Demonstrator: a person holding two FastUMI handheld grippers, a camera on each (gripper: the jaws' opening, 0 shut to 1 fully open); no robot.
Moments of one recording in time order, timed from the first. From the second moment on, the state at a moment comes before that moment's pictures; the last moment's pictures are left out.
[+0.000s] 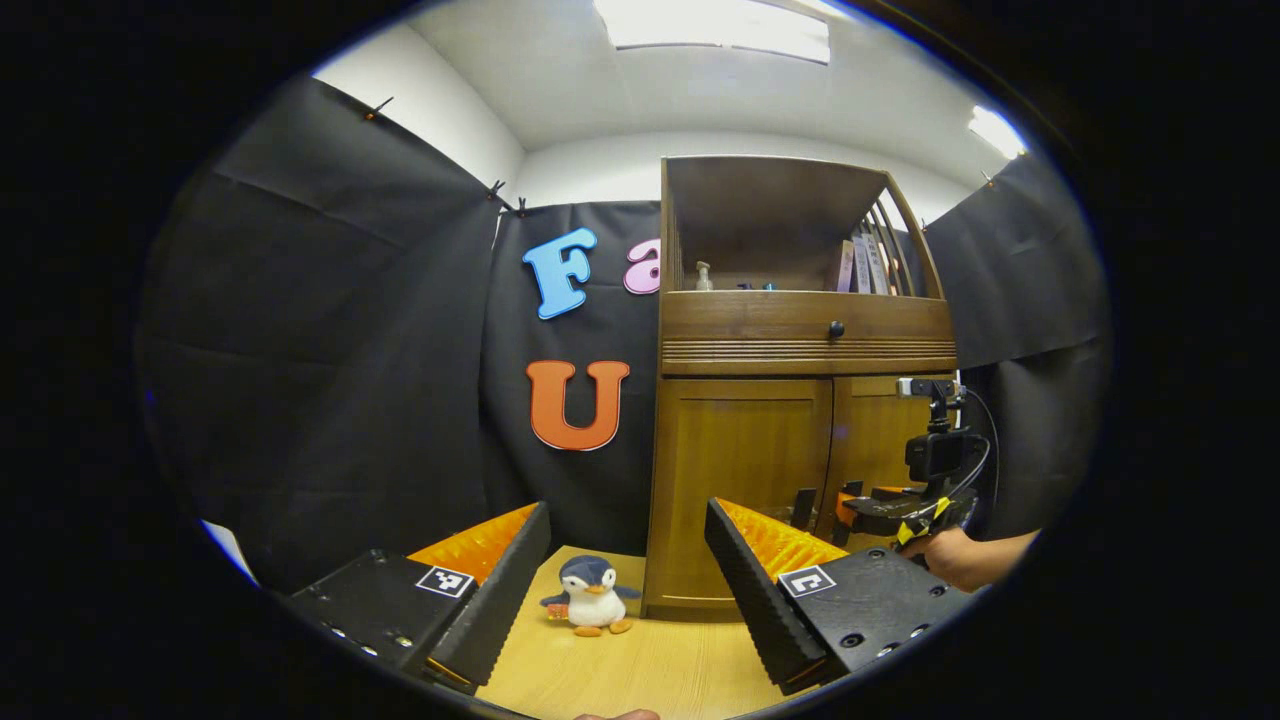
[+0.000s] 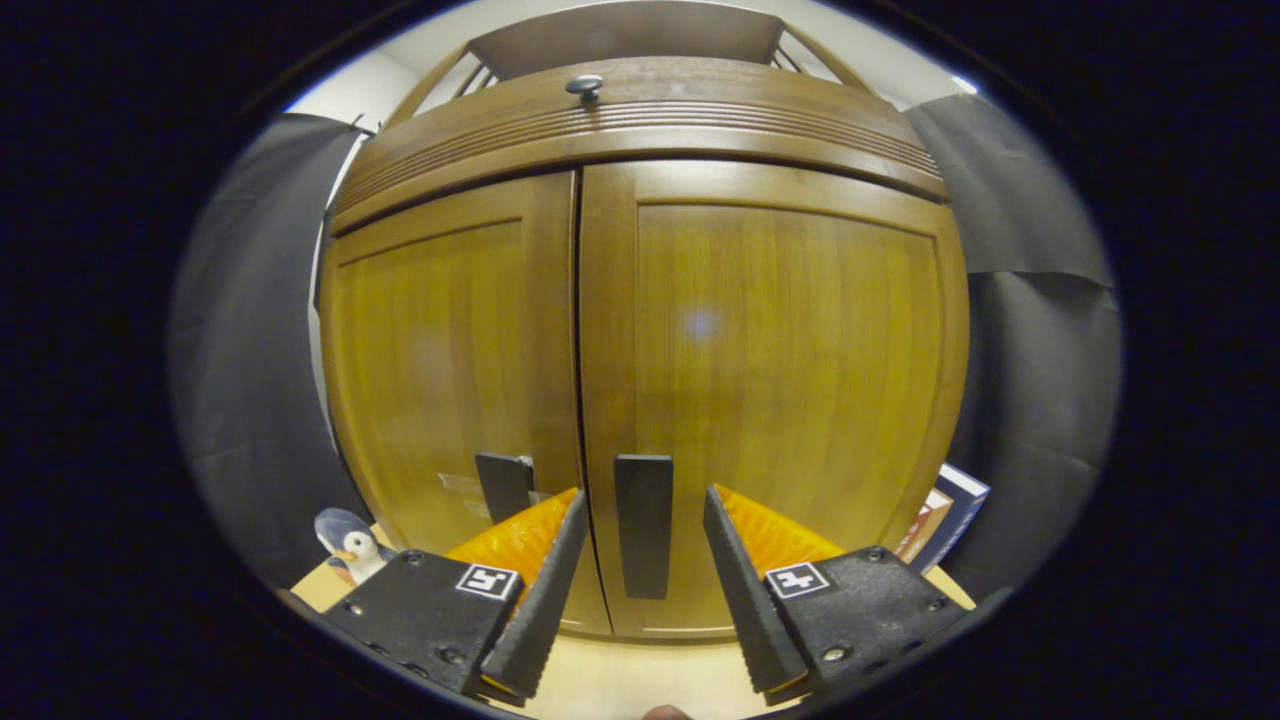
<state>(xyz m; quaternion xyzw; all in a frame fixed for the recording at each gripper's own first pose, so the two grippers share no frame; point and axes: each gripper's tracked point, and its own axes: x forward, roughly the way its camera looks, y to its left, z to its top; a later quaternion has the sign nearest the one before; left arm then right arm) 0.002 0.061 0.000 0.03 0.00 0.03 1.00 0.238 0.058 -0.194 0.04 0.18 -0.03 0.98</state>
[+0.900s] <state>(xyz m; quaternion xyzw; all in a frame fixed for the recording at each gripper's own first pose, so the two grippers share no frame) -0.006 0.078 -0.010 0.03 0.03 0.04 1.00 0.263 0.057 -0.223 0.05 0.21 -0.05 0.97</state>
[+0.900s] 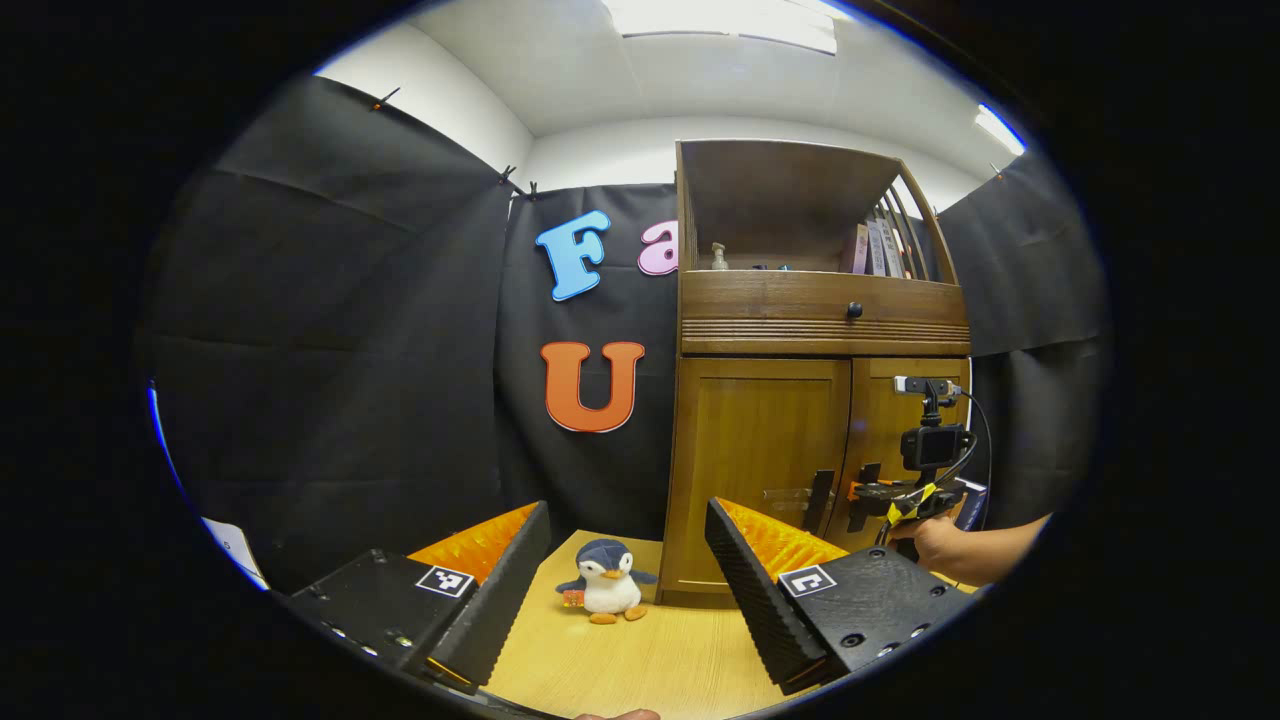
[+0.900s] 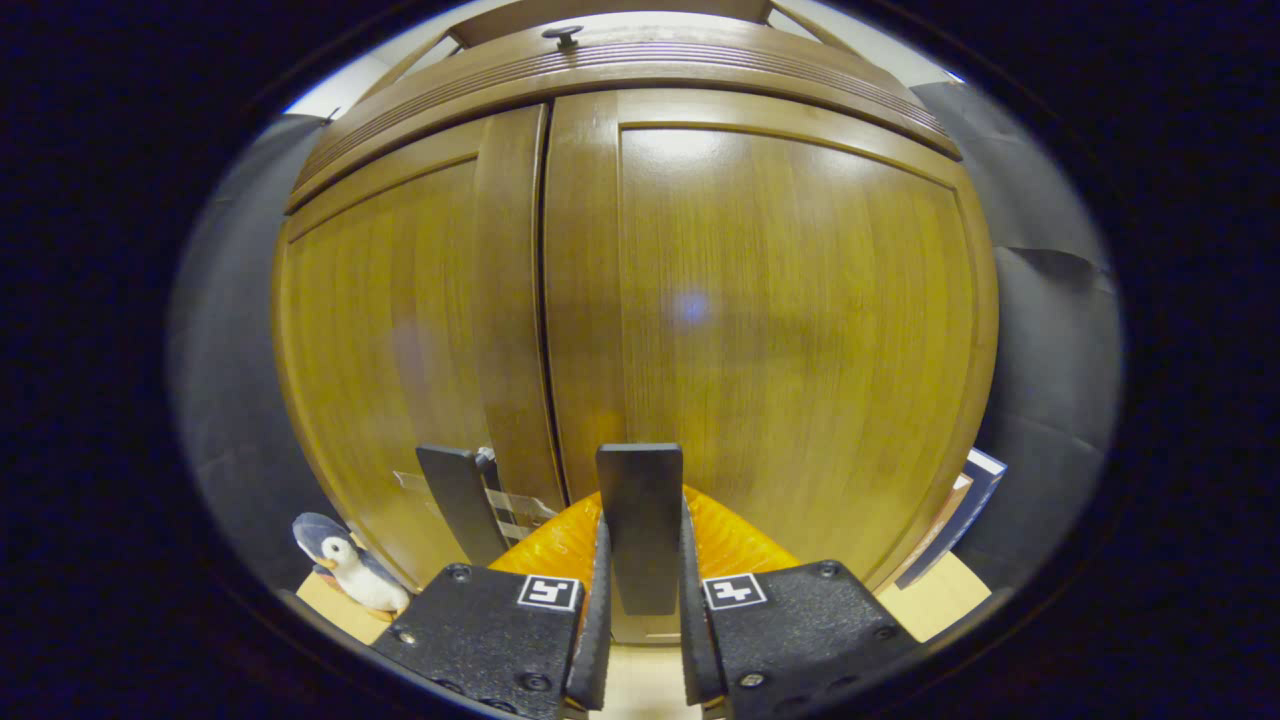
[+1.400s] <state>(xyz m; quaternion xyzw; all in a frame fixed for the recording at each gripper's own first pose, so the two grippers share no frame) 0.006 0.072 -0.016 0.03 0.04 -0.01 1.00 0.221 0.052 -0.217 0.05 0.21 -0.05 0.97</state>
